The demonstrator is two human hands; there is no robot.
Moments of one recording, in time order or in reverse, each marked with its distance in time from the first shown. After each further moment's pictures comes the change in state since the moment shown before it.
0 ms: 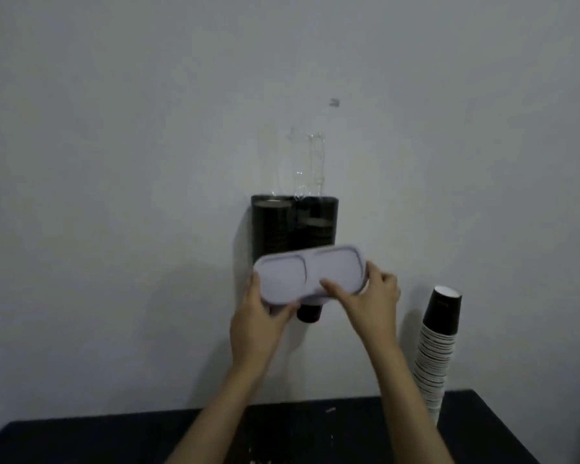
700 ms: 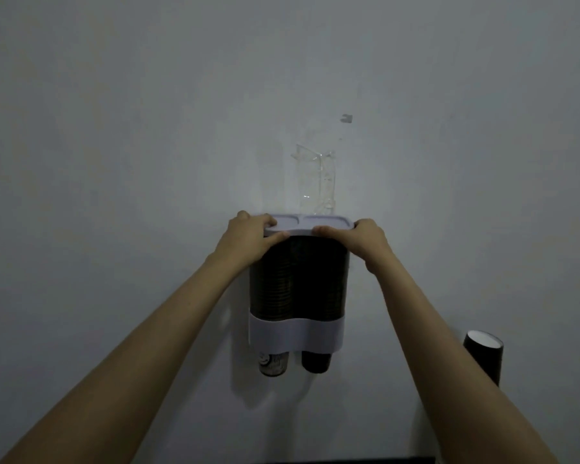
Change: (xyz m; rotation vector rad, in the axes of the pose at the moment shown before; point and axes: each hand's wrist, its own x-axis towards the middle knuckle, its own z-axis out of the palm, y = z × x) left_hand 0.186 0.053 -0.017 0.466 -0.188 0.237; right_hand 0.176 -0.050 0.036 -0.067 -0.282 0.049
